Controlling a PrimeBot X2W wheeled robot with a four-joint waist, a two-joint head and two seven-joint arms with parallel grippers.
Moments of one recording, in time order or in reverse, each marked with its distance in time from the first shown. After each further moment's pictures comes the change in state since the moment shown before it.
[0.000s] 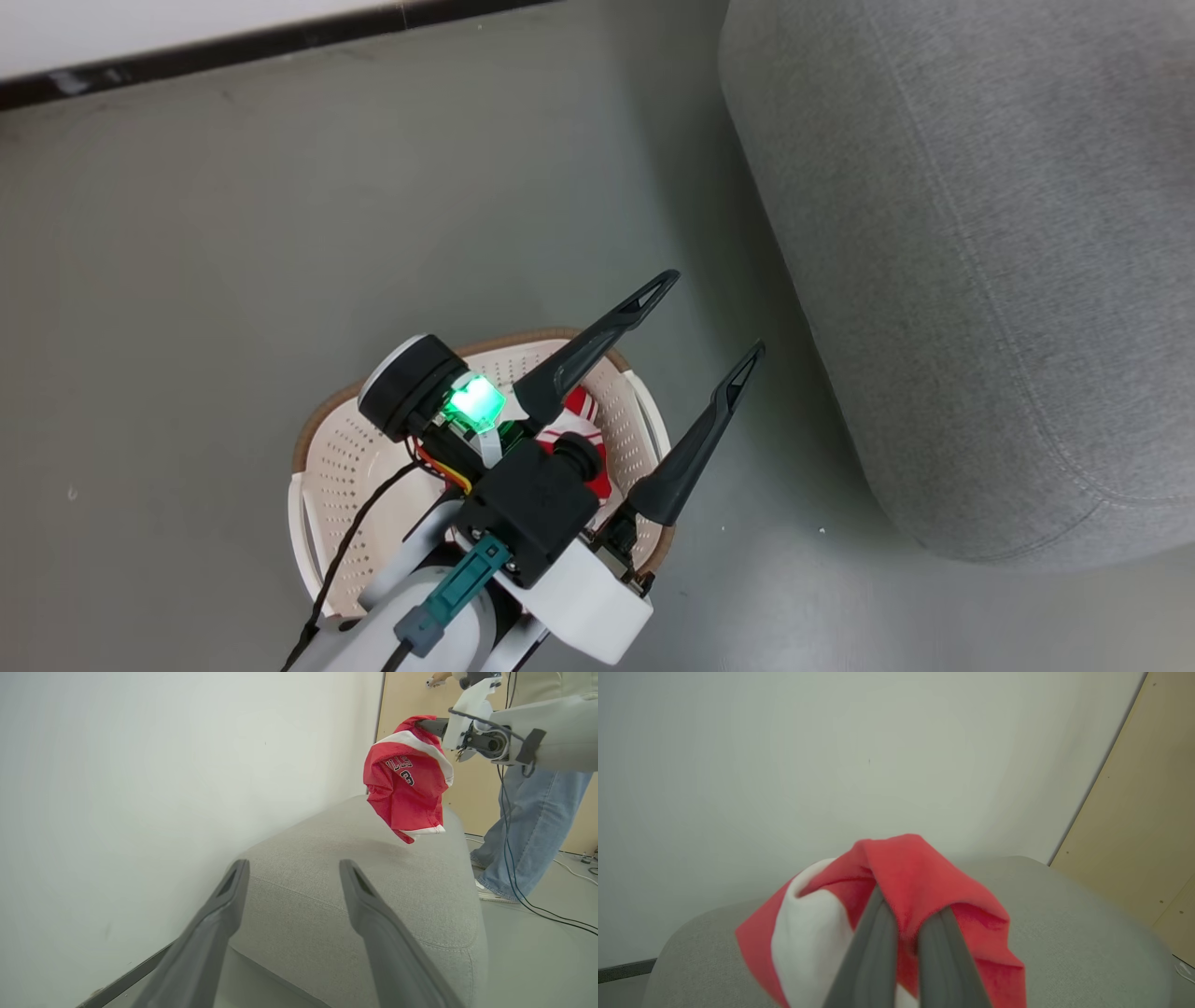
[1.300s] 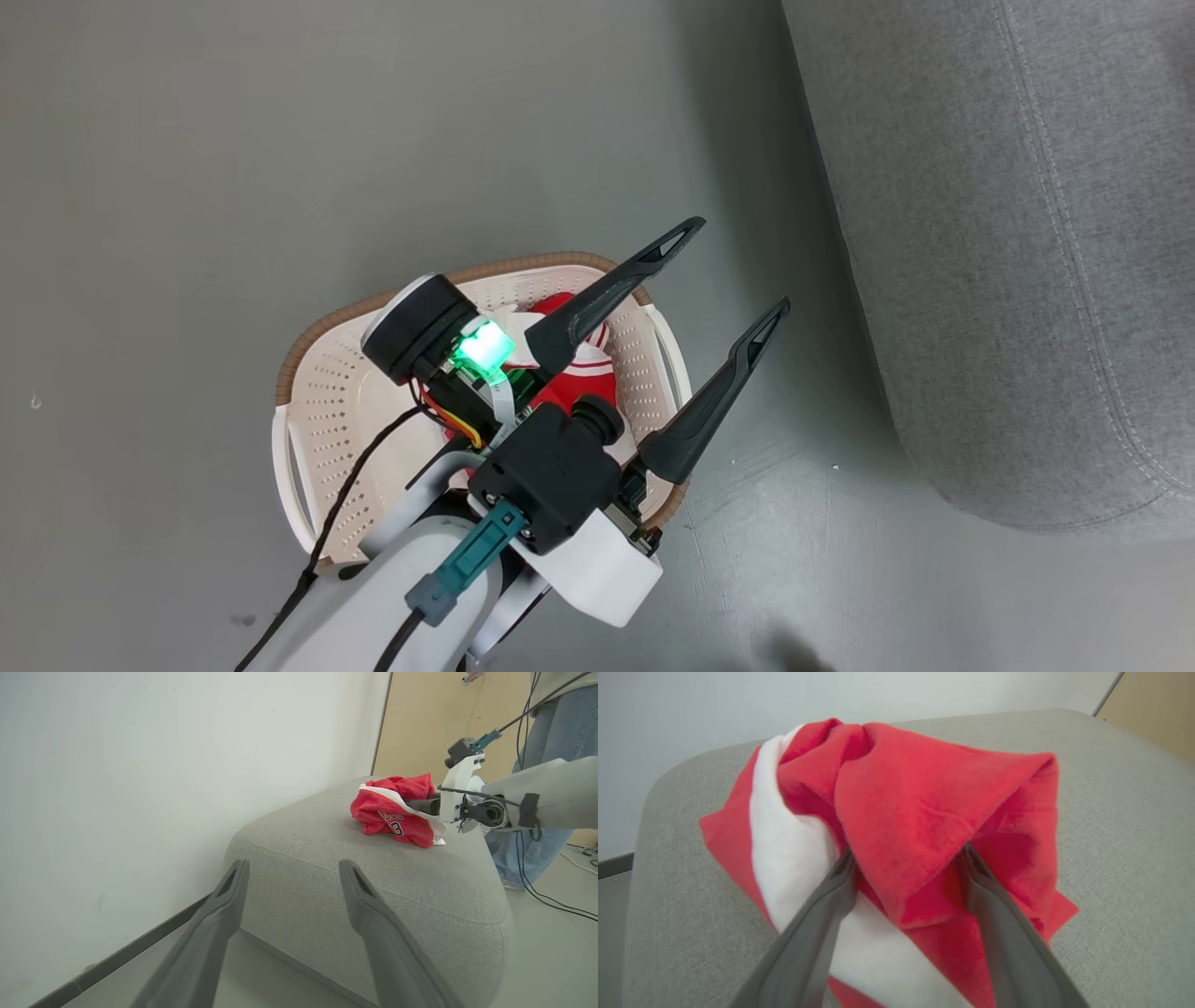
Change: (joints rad) left arm -0.112 0.005 -0.017 0.030 0.029 -0.026 -0.013; right arm 0.051 0.197 -0.124 0.229 -0.071 0.000 -0.026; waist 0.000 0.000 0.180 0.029
